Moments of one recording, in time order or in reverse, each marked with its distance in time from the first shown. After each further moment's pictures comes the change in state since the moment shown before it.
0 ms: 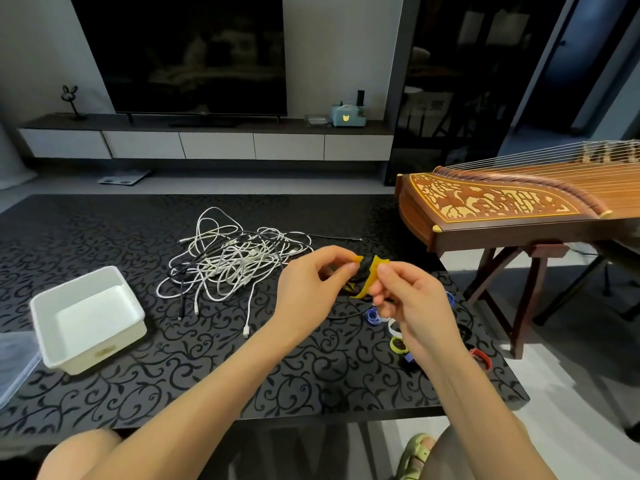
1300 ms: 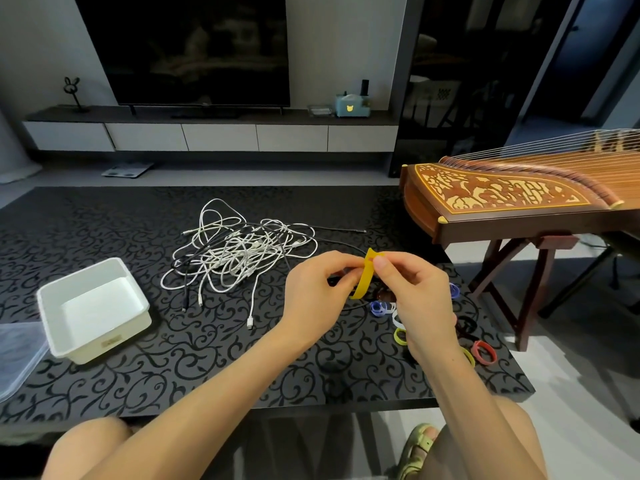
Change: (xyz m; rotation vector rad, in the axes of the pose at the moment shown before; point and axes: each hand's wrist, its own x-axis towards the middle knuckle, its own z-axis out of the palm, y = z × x) left_hand -0.014 -0.008 0.007 0.073 0.031 0.128; right_hand -0.004 0.008 0.006 -0.290 0.082 -0.298
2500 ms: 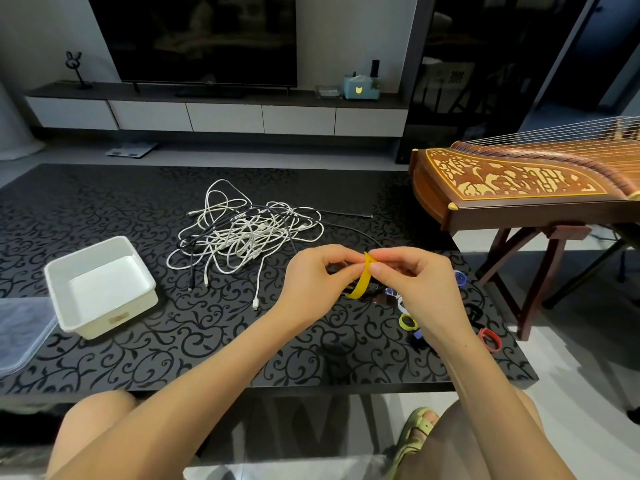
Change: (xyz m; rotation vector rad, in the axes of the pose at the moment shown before) left_hand -0.006 -0.009 -0.012 -0.115 -0.127 -0.194; right_hand -0.001 0.001 -0.006 -0.178 -0.146 0.076
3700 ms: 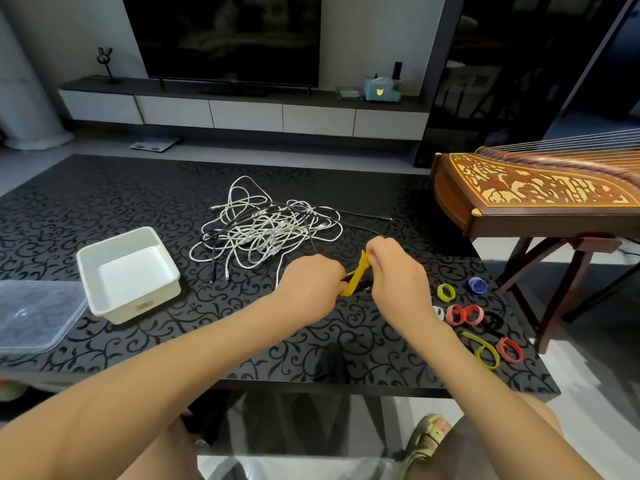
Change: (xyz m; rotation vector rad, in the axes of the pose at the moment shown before) left_hand 0.006 0.001 -0.034 1.057 -0.437 -0.042; right_hand 0.020 0.018 0.048 -0.793 -0.061 -0.330
